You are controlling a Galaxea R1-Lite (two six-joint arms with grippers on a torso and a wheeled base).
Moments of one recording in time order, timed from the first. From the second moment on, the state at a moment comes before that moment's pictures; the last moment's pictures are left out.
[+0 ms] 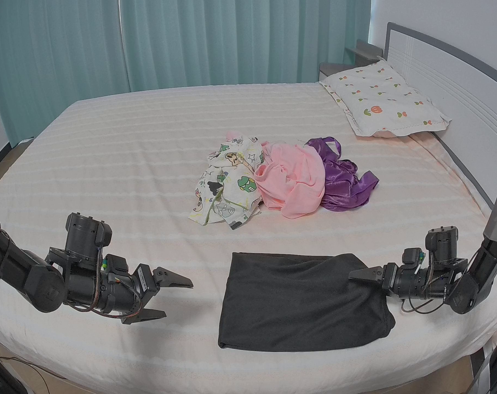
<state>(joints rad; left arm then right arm) -0.26 1.77 -0.57 -0.37 -0.54 -0.89 0.14 2.04 -0.41 -1.00 0.52 0.61</state>
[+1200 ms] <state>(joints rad) -0.28 1.77 -0.56 -0.37 -0.54 -0.91 0.03 2.10 -0.47 -1.09 0.46 0.91</state>
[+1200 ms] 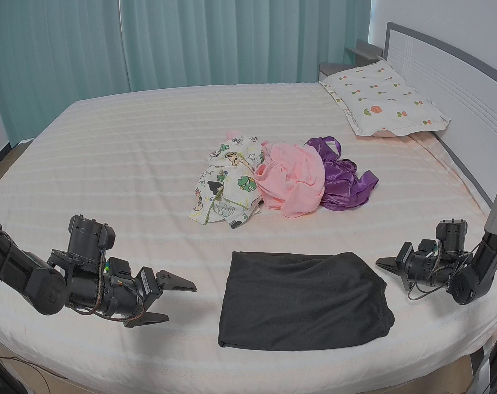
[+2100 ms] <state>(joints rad) -0.28 1.77 -0.56 -0.37 -0.53 -0.91 0.09 2.15 -0.48 -1.12 0.46 1.11</state>
